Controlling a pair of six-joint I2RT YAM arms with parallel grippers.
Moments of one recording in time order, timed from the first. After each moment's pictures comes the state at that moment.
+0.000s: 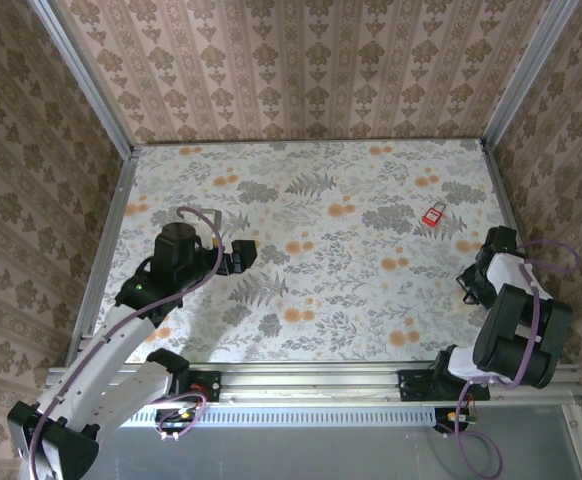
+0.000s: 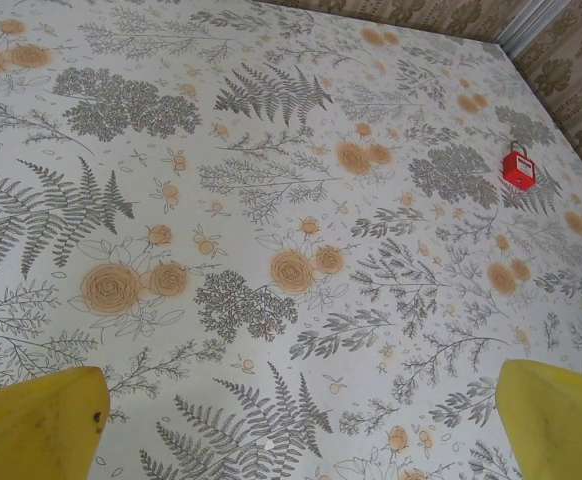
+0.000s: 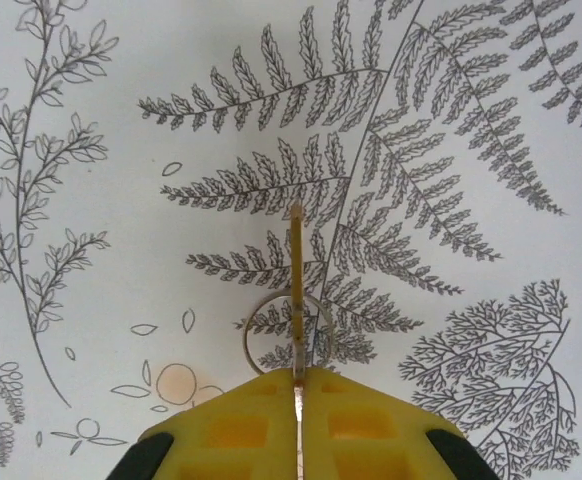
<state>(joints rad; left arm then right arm) -0.51 0.81 0.72 -0.43 0.14 -0.38 -0.47 1.37 0.68 -0.68 0.13 0.60</state>
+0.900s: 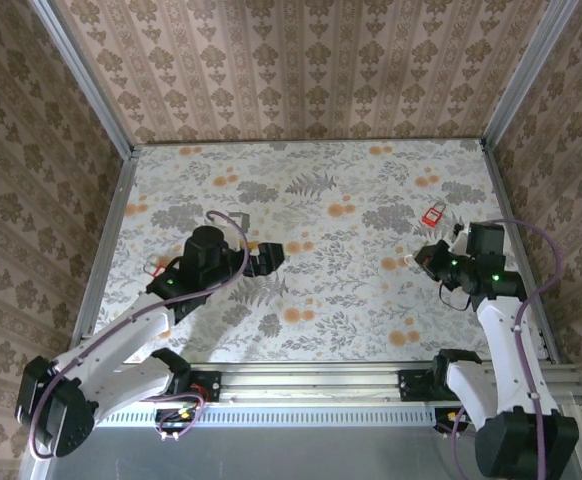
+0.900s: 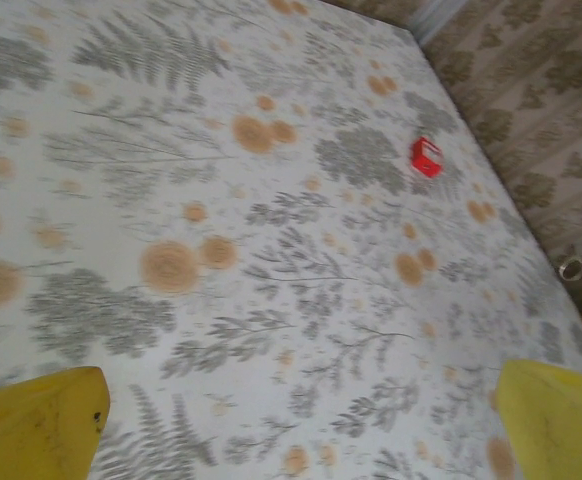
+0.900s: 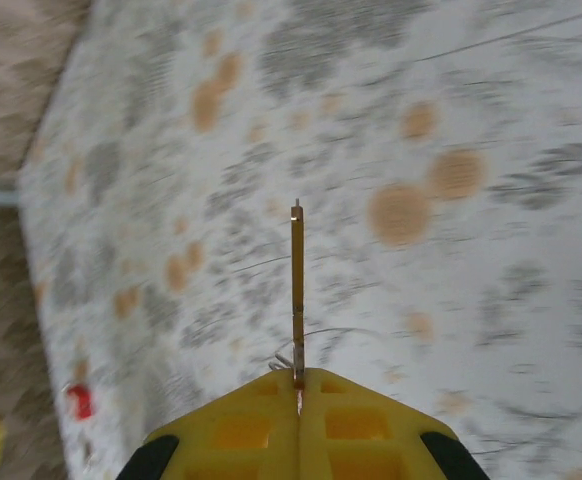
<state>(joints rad) -0.68 0.98 0.62 -0.08 0.21 -0.57 -0.13 0.84 0.71 -0.69 -0.48 0.67</state>
